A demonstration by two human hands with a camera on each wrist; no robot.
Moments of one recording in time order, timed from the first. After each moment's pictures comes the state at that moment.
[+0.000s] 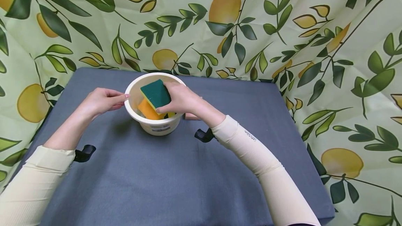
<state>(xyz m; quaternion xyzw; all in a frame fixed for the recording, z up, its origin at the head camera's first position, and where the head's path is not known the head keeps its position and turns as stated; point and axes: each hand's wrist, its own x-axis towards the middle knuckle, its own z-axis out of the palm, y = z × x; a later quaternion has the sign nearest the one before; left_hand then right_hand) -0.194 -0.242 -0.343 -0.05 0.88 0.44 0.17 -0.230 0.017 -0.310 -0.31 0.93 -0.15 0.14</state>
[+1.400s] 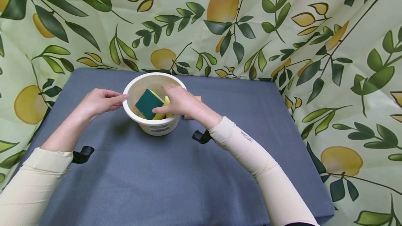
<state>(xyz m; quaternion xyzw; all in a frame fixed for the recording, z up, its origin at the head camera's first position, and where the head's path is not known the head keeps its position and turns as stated) -0.195 -0.243 -0.345 -0.05 0.89 0.43 0.17 -0.228 0.018 -0.321 -0.32 0.93 -0.16 0.12</state>
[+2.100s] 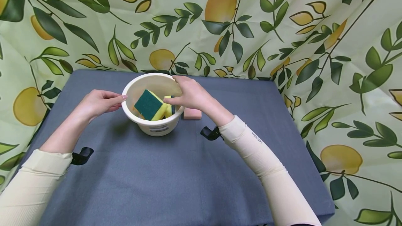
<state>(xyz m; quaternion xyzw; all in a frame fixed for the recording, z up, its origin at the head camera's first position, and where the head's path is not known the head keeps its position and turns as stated) -0.195 -0.244 -0.345 -0.04 0.89 0.43 0.17 -0.239 0.052 -0.310 -0.29 0.93 -0.23 0.07</state>
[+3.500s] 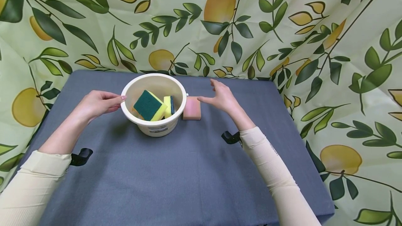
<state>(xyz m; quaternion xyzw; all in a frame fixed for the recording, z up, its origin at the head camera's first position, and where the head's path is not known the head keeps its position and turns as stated) -0.195 -0.244 -0.346 -0.04 0.88 0.44 0.17 -0.252 0.142 -0.349 -0.11 0.96 -0.25 0.05</state>
